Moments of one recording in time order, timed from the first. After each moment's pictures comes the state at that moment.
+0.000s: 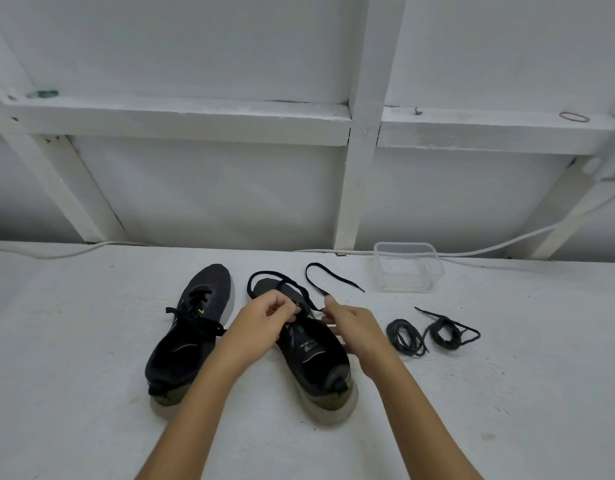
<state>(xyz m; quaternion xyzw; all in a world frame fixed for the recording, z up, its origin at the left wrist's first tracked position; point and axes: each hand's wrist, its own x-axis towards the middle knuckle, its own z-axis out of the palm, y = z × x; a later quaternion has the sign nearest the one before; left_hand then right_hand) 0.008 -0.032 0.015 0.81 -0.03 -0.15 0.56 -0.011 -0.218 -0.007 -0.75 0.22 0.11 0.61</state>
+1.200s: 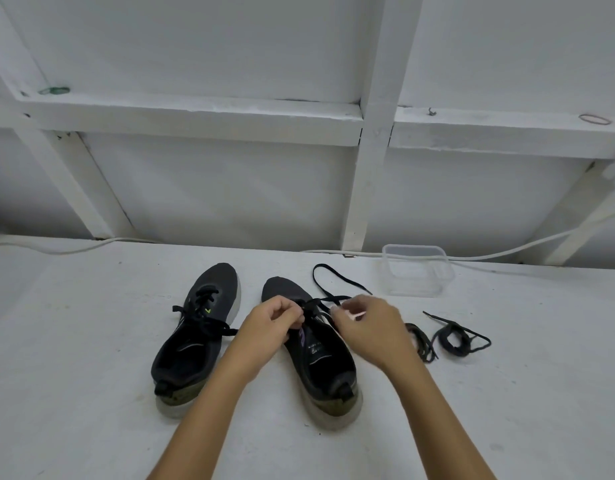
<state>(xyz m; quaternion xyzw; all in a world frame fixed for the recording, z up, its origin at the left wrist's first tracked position) 0.012 -0.036 -0.001 0.76 0.01 -0.15 0.63 -0.019 -0.224 0.022 -0.92 0.15 0.01 0.37</state>
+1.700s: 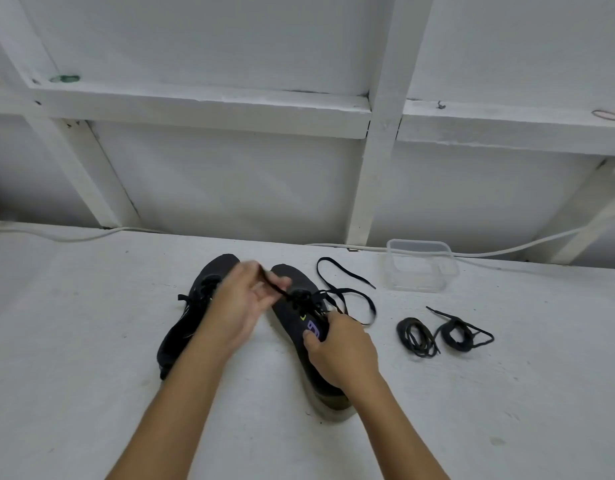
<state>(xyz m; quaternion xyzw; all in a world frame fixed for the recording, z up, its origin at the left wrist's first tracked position) 0.027 -0.014 0.029 0.49 0.06 -0.09 0.87 -0.037 -0.172 0.004 -0.94 0.14 0.08 0.30</state>
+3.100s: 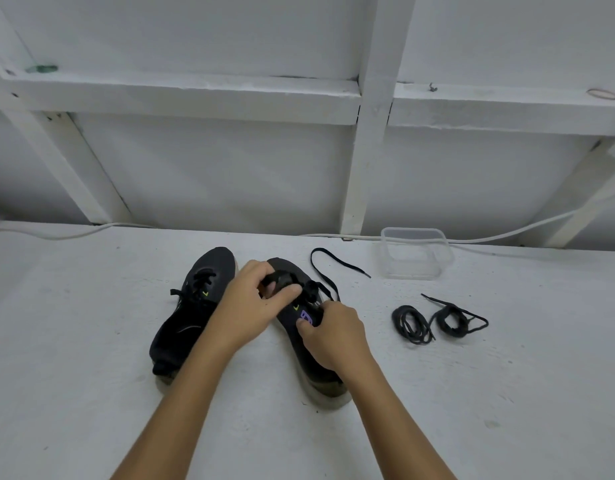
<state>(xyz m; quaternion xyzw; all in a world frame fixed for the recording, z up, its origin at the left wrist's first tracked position) 0.006 -0.020 0.029 0.86 -0.09 0.00 0.50 -0.029 -0.173 0.002 -0.93 0.14 0.08 0.34</state>
